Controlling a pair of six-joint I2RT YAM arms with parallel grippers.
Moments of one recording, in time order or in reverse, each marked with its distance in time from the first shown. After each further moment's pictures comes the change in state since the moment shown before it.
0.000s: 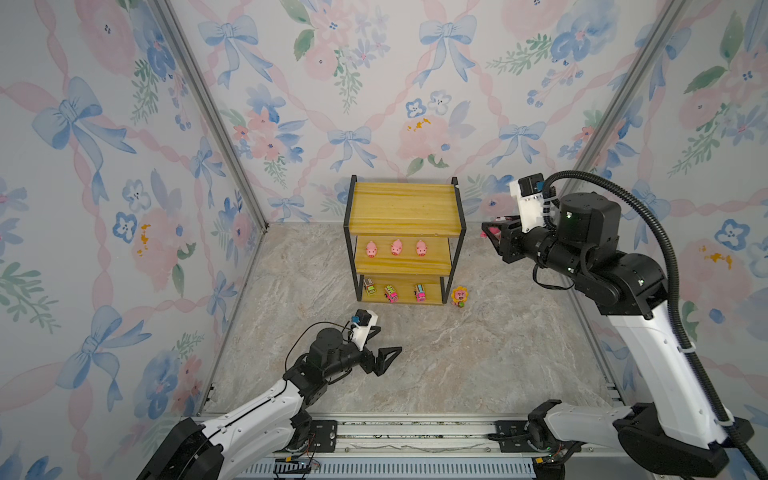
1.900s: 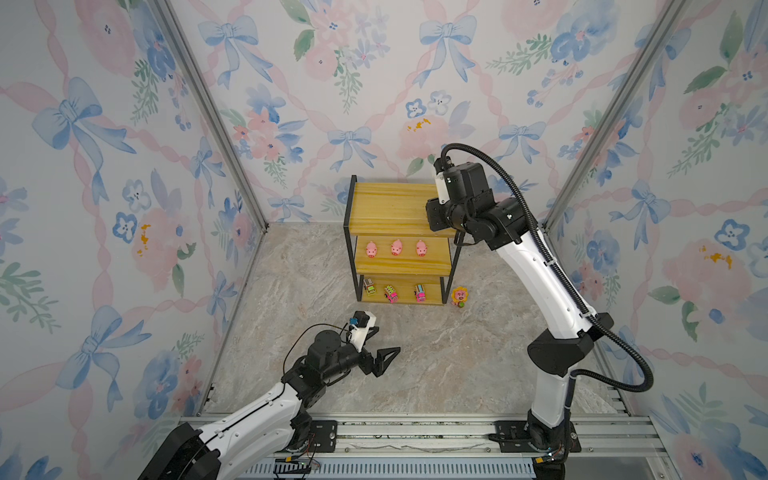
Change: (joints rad) left arm 0.000 -0.029 -0.018 0.000 -0.019 0.011; right arm 0.132 0.671 0.605 -0.163 0.285 0.050
